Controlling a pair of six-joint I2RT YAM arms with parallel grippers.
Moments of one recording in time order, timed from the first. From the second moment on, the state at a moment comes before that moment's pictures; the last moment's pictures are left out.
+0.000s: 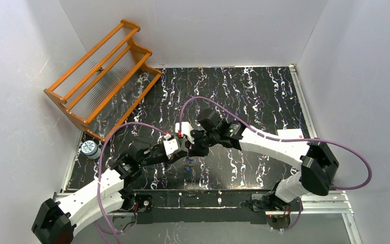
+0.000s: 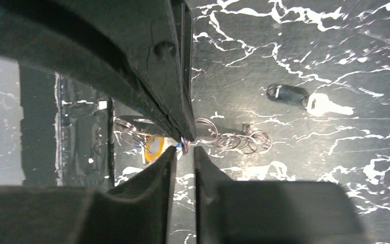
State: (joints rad) left arm -0.70 0.77 0.33 0.13 0.56 0.27; right arm 1.01 1.49 1.12 -0.44 -0.49 -0.36
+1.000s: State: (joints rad) left arm -0.70 0.55 0.06 0.75 0.42 -0.11; right arm 0.91 1.25 0.86 0.14 -0.73 -0.11
